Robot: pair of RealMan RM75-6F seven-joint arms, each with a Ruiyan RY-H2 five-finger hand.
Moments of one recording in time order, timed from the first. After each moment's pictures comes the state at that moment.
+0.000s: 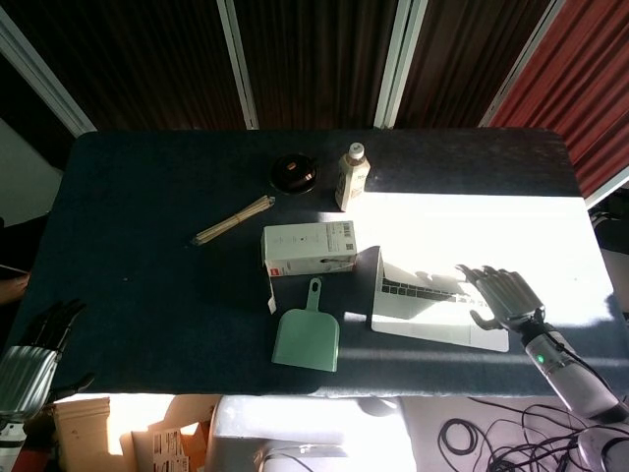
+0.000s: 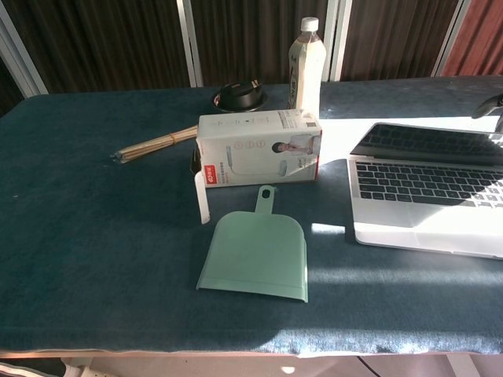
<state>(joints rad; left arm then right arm) -0.09 -1.10 0.04 -1.57 1.67 1.55 -0.05 0.56 -0.94 0.00 -1.78 -1.18 0.87 -0.22</state>
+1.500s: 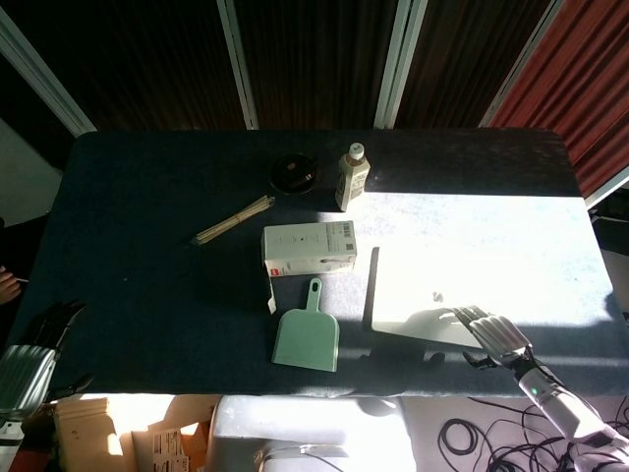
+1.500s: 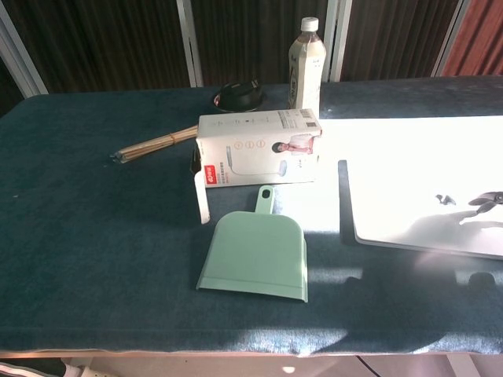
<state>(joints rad) -0.09 -1.08 0.04 -1.58 1.66 1.52 -0.06 0.44 -1.19 -0.11 -1.45 -1.47 0.89 0.09</state>
